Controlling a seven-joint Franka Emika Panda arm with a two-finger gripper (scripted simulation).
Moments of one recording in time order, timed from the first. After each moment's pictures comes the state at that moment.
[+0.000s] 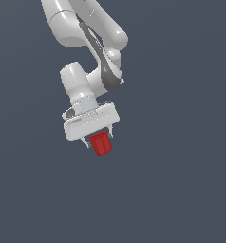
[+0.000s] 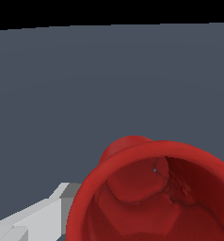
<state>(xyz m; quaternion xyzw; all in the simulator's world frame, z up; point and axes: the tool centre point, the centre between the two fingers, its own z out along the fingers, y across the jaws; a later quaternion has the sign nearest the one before) 0.072 -0.049 0.202 -0.88 -0.21 -0.41 0.11</state>
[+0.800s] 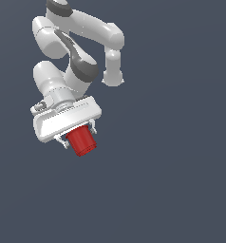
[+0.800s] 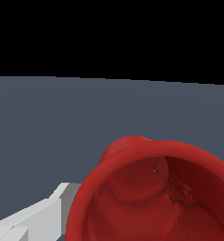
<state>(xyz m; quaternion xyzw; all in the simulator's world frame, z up) 0.108 -0.099 0.280 -0.78 -0.25 -0.55 0.15</state>
